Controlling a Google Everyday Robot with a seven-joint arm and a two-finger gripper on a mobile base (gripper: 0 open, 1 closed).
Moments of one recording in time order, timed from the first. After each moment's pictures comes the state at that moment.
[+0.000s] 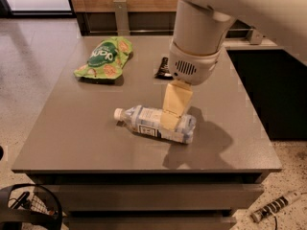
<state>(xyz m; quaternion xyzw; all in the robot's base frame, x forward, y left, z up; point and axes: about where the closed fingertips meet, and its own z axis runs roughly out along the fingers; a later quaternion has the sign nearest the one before) 0.465 -0.071 0.906 -0.53 0.85 0.00 0.05</state>
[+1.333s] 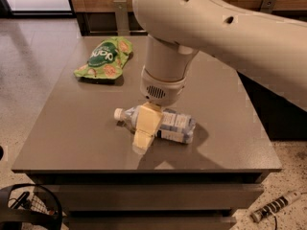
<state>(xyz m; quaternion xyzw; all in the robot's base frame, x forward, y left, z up) 0.457 -0.011 0.852 -0.55 0.83 0.05 0.04</state>
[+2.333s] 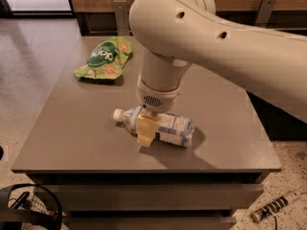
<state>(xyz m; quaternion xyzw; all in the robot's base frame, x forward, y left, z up) 0.459 0.001 0.837 -0.59 0.80 0.04 0.07</state>
